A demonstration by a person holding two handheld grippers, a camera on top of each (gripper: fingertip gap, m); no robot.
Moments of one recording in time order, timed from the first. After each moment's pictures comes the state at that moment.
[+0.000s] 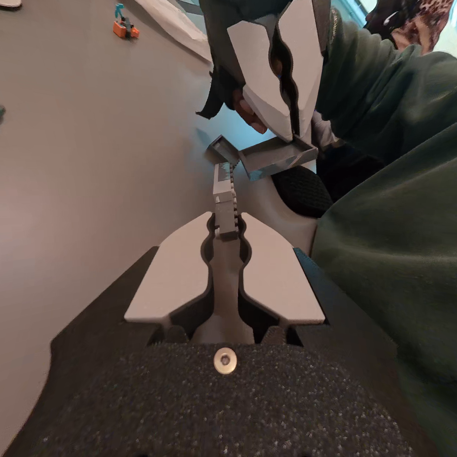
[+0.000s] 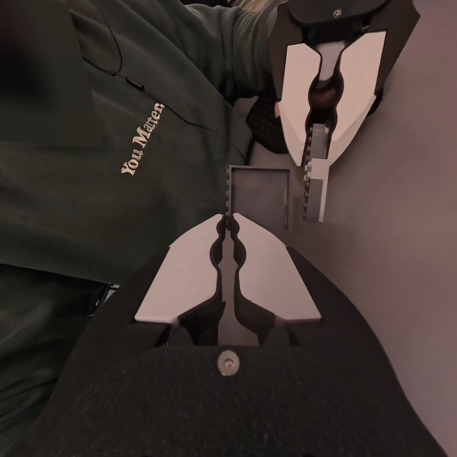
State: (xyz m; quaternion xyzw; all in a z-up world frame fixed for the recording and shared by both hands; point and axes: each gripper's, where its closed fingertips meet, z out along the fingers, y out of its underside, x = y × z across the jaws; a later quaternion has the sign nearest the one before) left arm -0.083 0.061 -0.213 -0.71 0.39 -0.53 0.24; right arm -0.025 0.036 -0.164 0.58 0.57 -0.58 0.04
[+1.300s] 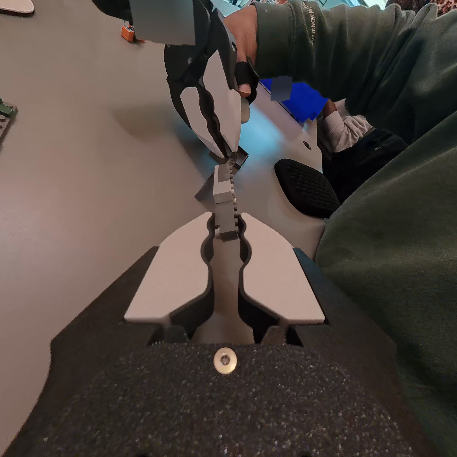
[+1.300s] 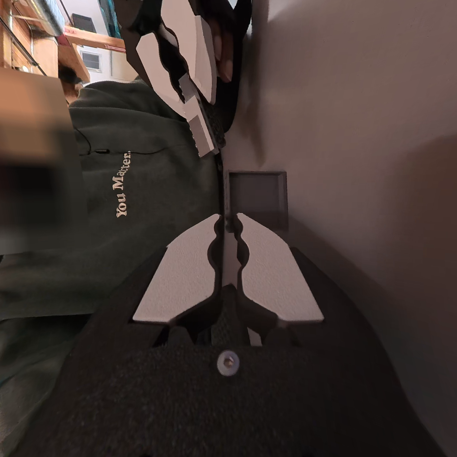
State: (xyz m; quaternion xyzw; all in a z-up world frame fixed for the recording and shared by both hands) left arm -0.085 0.064 -0.217 -0.72 0.39 -0.52 0.25; right arm 0.001 0.069 -0.230 0.71 0.34 -0.58 0.19
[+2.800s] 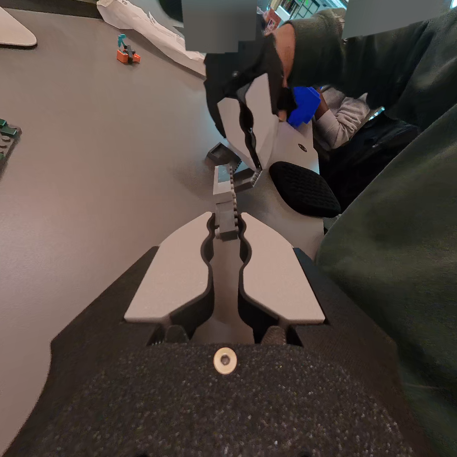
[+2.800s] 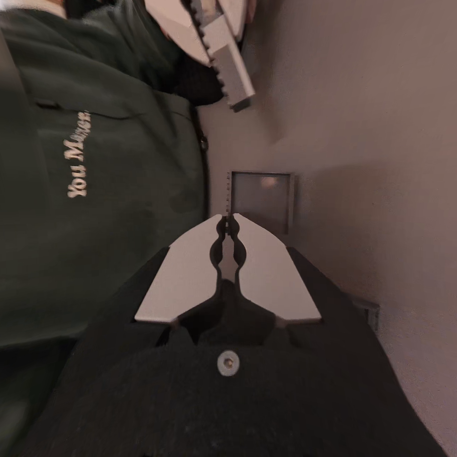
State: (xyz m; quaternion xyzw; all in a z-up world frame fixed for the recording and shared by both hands) left arm -0.089 0.058 -0.209 -0.70 0.40 -0.52 0.28; right arm 0.004 0.021 -0.218 0.75 0.42 -0.51 0.12
